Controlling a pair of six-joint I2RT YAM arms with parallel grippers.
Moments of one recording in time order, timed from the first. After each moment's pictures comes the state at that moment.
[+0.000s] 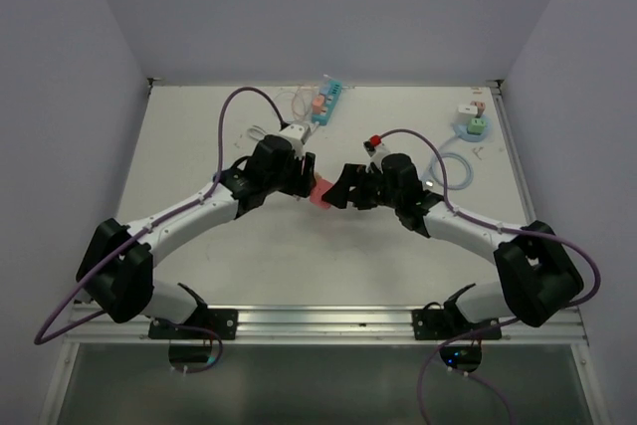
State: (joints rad) left arm -0.66 1.43 0.99 -0.22 -0.06 -0.28; right arm 0.57 1.37 0.67 0.19 -0.29 0.64
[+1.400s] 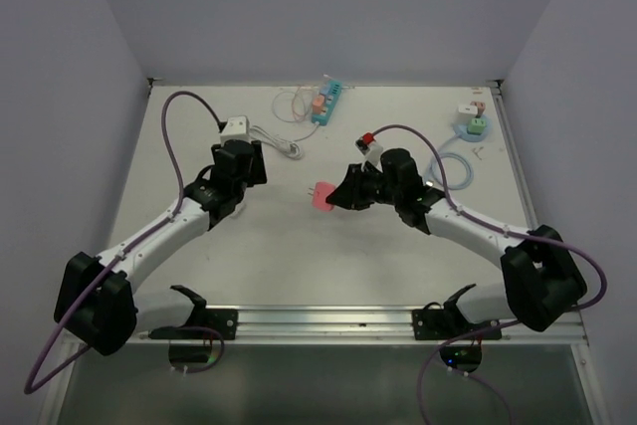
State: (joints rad) left arm -0.49 1.23 0.82 -0.17 -0.44 -0.38; right arm 0.59 1.37 0.75 0.14 -0.41 0.57
